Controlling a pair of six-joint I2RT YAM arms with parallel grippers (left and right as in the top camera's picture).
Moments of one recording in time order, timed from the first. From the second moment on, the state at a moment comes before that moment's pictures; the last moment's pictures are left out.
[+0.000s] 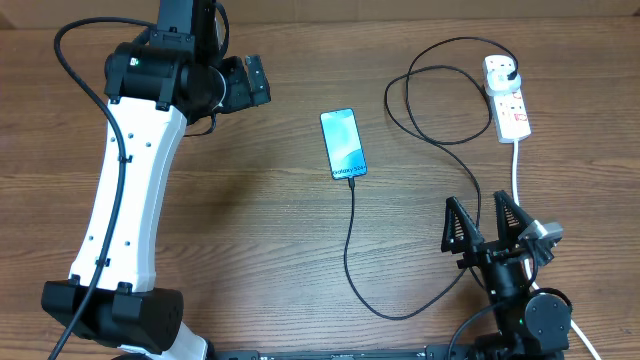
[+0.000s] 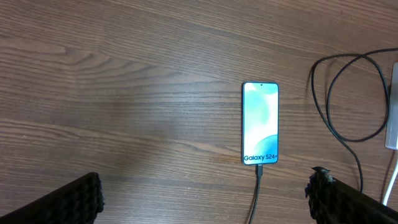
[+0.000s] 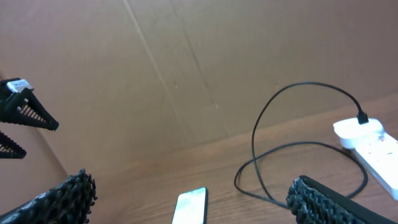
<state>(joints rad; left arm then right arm) -0.18 1.75 1.95 -1.26 0.07 -0.44 0.17 0.01 0.10 0.04 -0.05 0.42</state>
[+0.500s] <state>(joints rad) -0.18 1.75 1.95 -1.26 0.07 -0.44 0.17 0.01 0.02 0.16 -0.05 0.31</state>
